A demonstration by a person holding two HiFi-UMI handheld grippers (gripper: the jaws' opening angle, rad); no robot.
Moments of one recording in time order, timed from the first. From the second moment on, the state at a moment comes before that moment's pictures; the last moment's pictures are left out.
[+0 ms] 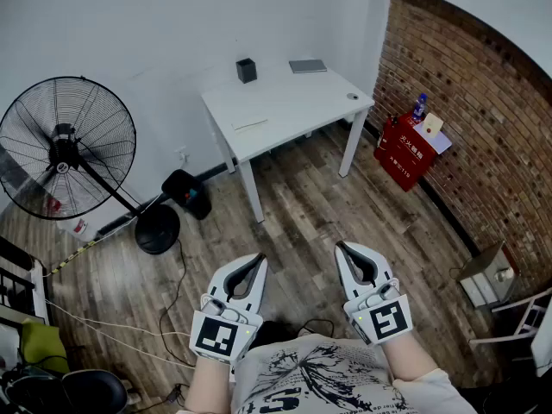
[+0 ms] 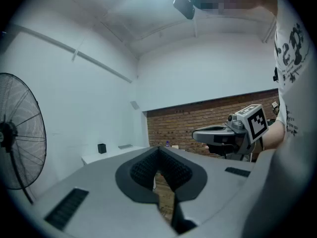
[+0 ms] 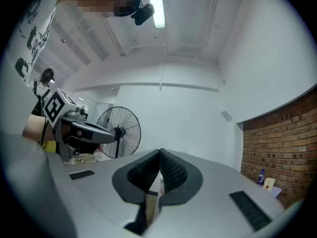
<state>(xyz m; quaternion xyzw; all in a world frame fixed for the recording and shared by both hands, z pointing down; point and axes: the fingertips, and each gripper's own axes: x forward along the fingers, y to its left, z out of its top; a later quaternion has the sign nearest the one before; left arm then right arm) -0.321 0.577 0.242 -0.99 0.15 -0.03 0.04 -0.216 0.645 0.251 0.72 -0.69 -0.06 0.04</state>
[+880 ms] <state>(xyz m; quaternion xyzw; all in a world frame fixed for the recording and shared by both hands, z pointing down) -0.285 0.545 0.259 -0.98 0.16 -0.07 0.02 -0.157 0.601 0.259 0.72 -0.70 -0.02 0.00</state>
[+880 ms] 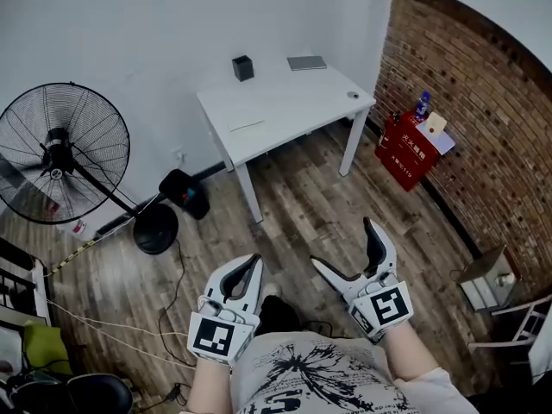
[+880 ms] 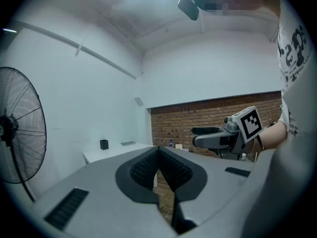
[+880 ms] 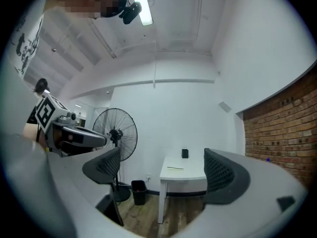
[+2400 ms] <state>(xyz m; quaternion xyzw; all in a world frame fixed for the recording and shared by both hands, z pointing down) -0.065 0.006 0.324 -0.97 0.21 -0.10 -0.08 0.067 0.040 0.351 0.63 -0.76 0.12 0.11</state>
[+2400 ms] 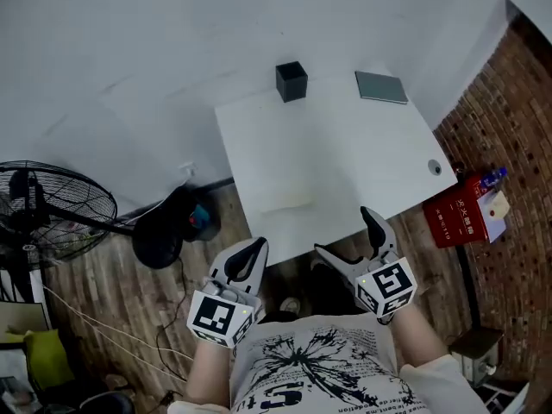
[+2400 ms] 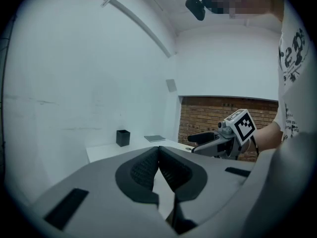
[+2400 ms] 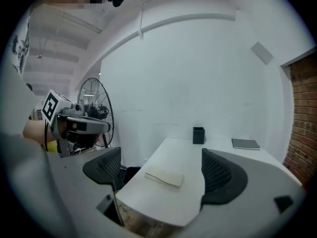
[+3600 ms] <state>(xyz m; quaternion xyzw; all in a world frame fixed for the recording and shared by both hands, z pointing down) 0.013 -0.100 0.572 -0.84 0.43 -0.26 -0.22 0.097 -0.118 0.585 0.22 -0.85 0.10 0.46</state>
